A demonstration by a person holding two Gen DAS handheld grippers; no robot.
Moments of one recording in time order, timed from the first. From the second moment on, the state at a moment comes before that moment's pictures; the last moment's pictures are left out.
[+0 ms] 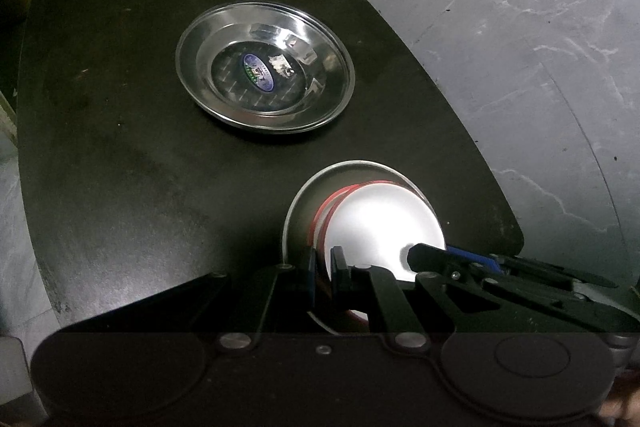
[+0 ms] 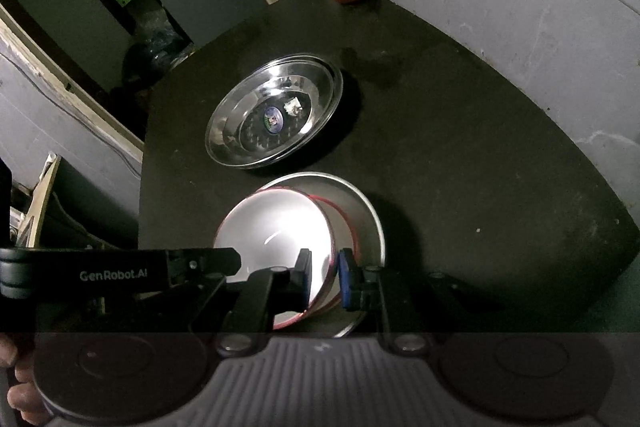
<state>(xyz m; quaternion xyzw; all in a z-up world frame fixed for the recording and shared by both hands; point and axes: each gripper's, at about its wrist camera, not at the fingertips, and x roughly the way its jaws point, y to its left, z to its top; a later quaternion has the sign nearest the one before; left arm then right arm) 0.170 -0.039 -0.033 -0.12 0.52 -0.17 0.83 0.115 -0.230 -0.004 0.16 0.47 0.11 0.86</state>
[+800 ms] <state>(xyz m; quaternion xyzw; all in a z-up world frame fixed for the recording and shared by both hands) 0.172 -0.037 -0.039 -0.12 0.53 -0.17 0.82 0.117 -0.226 -0.008 0.14 0.48 0.10 0.86</state>
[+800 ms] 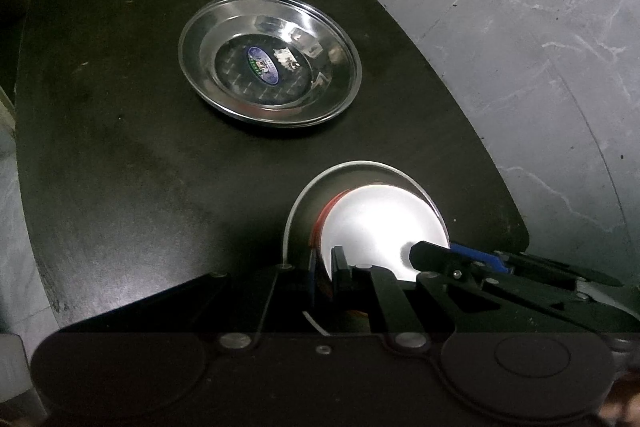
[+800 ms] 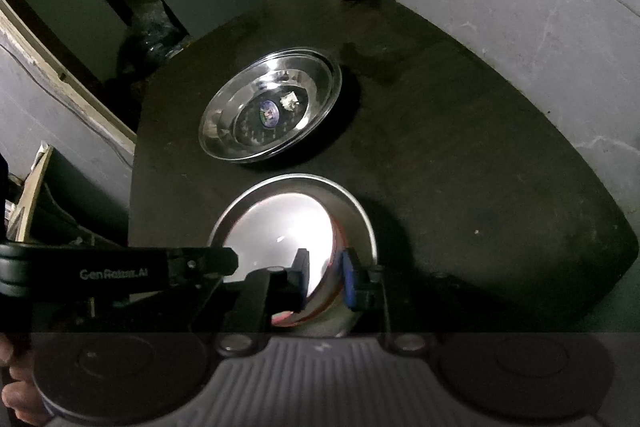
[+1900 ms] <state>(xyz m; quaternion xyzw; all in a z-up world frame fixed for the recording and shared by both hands) 0.162 -0.030 -0.027 -0.11 0.50 -0.15 0.84 0.108 -0.231 -0.001 0.14 0.46 0.10 0.87</state>
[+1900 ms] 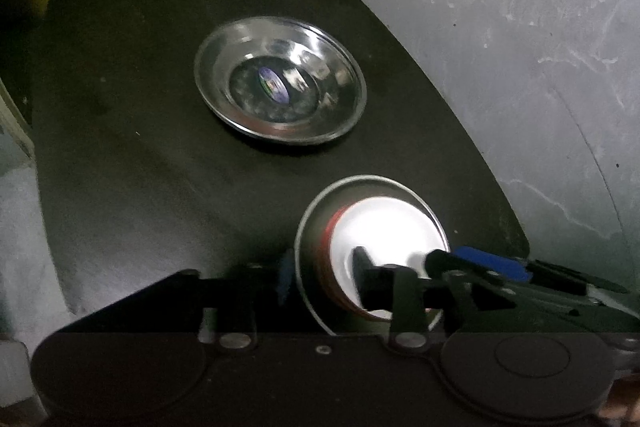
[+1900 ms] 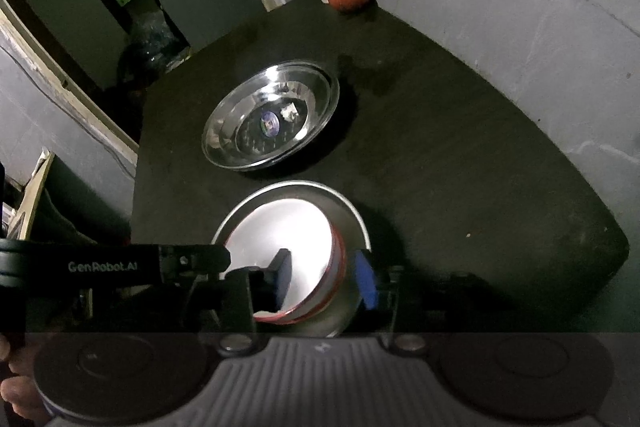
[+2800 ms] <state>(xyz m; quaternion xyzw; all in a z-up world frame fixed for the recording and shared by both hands) 0.124 -0.019 0.001 0.00 0.40 -0.01 0.92 0.090 -0.249 0.022 0.11 0.39 0.07 0.91</state>
